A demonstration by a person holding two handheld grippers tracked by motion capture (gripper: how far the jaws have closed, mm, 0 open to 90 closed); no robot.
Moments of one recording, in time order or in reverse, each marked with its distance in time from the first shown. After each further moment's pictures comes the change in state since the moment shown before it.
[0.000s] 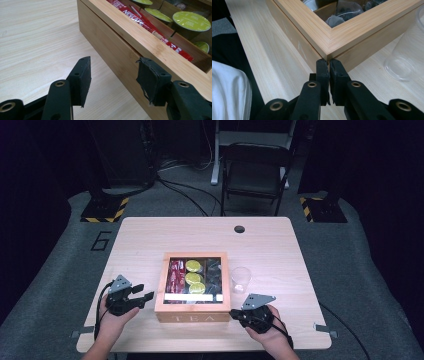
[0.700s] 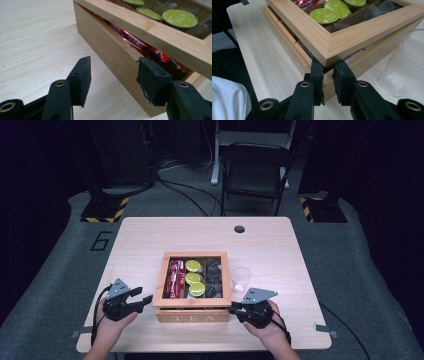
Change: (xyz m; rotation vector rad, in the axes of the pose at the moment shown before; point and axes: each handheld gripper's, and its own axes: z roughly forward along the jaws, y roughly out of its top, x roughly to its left) left arm -0.012 -0.002 -0.017 -0.022 0.011 0.049; right arm -0.003 0.017 -0.005 -0.079 -0.004 0.001
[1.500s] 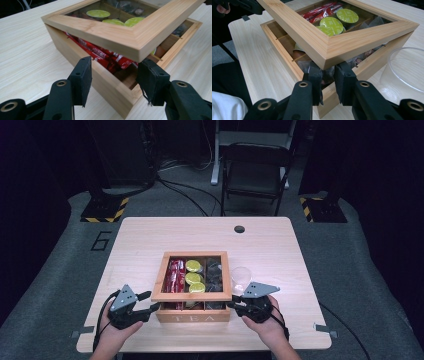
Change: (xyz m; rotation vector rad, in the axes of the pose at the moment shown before) left arm -0.038 0.010 -0.010 -0.024 -0.077 0.145; right arm -0.004 0.013 -0.002 -0.071 -0.014 0.030
